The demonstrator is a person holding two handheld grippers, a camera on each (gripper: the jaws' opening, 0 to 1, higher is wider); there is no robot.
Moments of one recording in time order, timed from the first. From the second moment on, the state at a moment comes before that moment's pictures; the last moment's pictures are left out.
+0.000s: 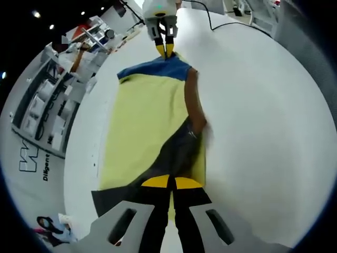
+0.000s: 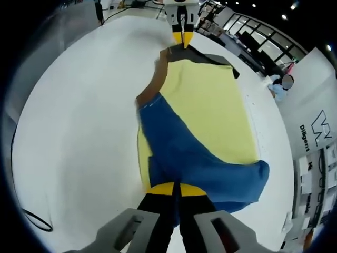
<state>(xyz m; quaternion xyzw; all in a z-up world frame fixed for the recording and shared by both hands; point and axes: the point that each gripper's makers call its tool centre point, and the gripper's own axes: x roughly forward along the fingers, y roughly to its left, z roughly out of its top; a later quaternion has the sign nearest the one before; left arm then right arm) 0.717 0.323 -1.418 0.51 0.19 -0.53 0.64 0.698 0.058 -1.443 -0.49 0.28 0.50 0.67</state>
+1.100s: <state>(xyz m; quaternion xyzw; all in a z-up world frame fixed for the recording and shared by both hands) 0.704 0.331 -1.283 0.43 0.18 -0.51 0.72 0.696 0.054 -1.279 -0.37 0.20 0.47 0.78</state>
